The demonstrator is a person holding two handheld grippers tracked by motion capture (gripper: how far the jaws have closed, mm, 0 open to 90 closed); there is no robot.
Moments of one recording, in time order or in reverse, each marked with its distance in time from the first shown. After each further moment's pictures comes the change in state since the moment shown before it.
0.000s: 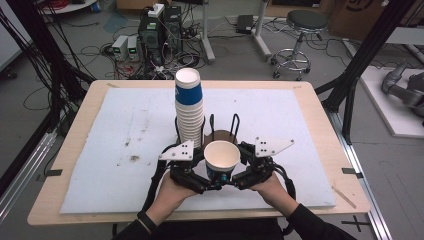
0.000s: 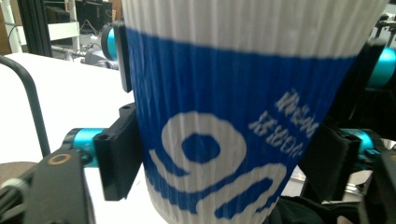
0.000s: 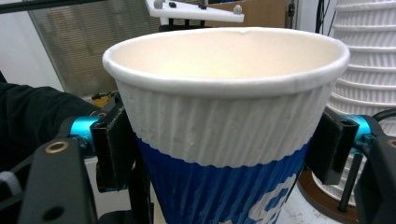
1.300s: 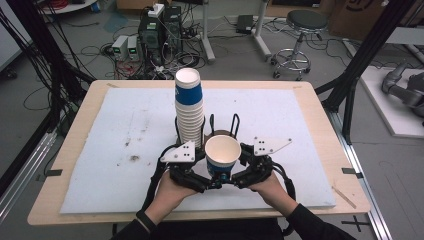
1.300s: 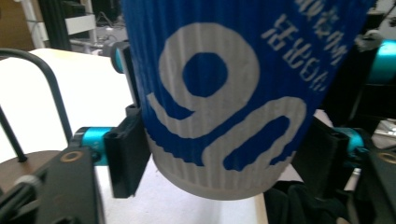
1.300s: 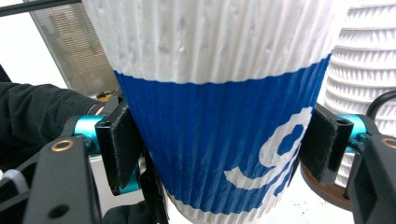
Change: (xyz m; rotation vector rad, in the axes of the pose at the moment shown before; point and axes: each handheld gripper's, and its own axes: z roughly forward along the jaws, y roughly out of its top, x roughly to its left) left arm -0.002 0.001 -0.001 0.060 0.068 0.046; right arm -0.006 -0.005 0.001 0.022 0.007 0.043
